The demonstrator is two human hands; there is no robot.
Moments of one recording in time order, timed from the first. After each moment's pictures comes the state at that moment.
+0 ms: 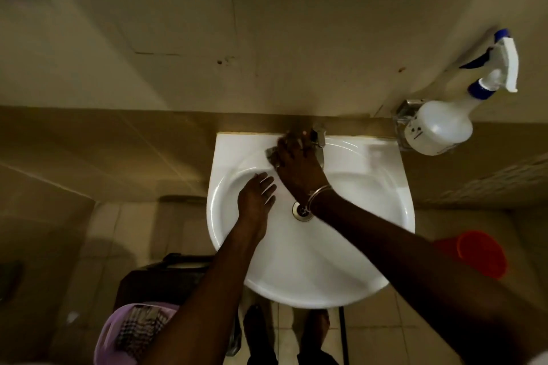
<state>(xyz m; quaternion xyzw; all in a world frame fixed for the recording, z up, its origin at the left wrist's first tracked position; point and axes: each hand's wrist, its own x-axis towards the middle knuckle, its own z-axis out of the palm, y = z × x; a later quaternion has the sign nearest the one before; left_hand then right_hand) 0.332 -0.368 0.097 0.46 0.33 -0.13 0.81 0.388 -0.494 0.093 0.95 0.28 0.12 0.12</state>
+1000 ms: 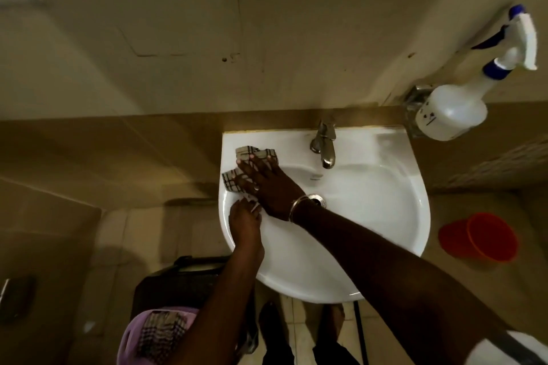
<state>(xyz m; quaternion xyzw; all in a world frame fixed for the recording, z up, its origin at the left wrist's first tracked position) 0.302 -0.330 0.072 0.47 0.44 -0.05 0.76 0.375 -0.433 0.037 0.91 0.40 0.04 -0.09</state>
